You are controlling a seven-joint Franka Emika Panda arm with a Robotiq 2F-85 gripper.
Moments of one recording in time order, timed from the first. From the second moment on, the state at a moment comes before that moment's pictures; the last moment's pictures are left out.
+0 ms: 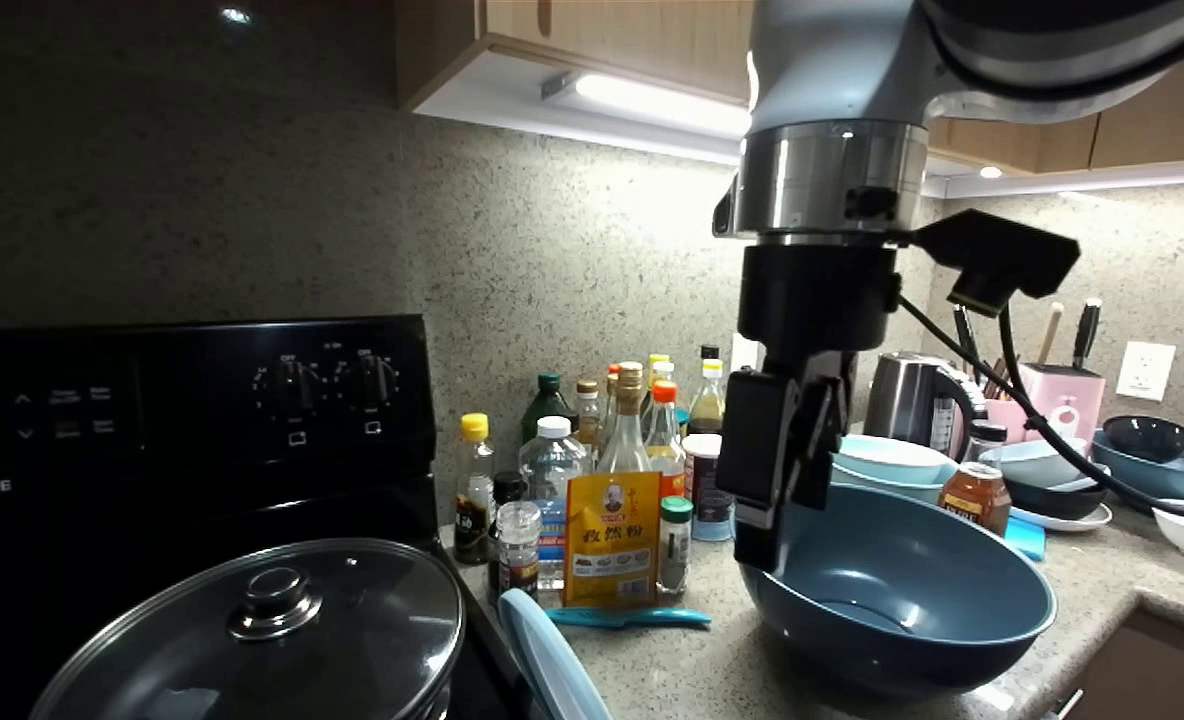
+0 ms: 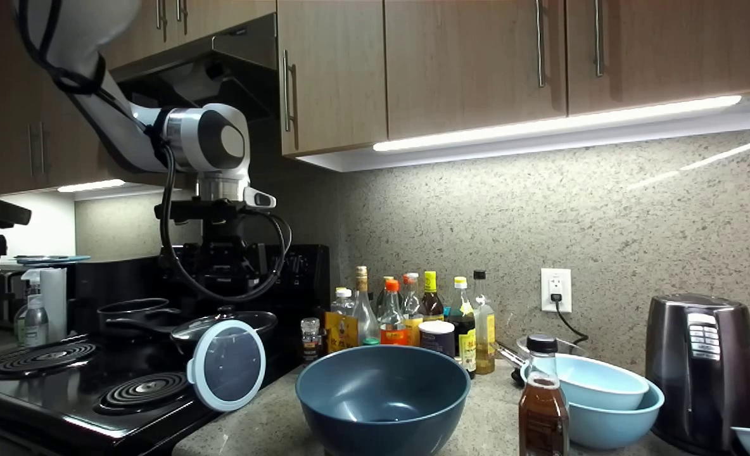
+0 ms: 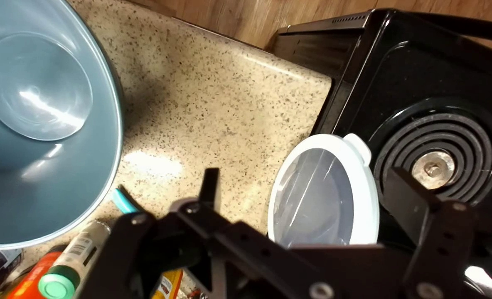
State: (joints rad) arm 0.19 -0.15 0.21 -2.19 0.05 2.06 0.06
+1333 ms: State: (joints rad) arm 0.29 0.39 0.23 -1.66 0.01 2.02 0.07
